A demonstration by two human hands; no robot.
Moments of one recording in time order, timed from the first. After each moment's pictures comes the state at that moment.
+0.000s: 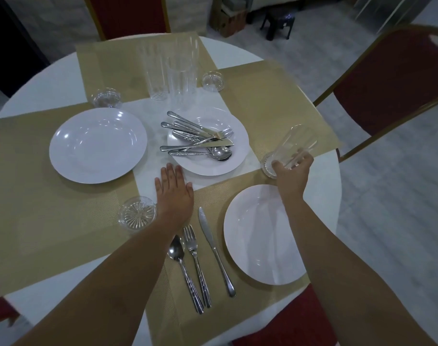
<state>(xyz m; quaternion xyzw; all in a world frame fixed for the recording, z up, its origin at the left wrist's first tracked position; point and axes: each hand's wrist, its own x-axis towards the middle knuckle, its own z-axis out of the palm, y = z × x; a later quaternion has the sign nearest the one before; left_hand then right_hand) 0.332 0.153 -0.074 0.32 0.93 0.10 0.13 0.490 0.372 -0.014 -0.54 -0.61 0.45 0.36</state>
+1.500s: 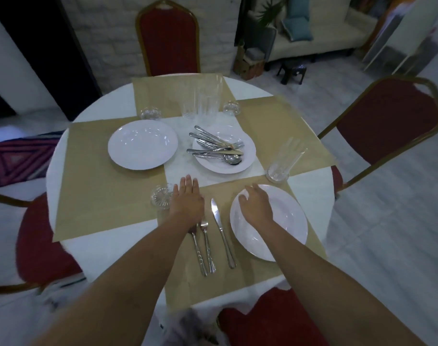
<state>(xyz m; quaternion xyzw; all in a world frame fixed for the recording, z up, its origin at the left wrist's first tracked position) 0.389 0.095 0.003 0.35 0.92 0.00 0.16 0.515 0.241 0.014 -0.41 -0.86 0.30 0.01</state>
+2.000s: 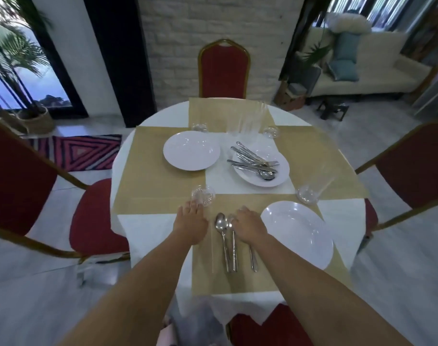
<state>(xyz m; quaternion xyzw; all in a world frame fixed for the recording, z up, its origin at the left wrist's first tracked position) 0.418 -0.015 0.019 0.29 0.94 -0.02 0.19 0.495 0.152 0.015 -0.22 -0.94 0.19 -0.16</state>
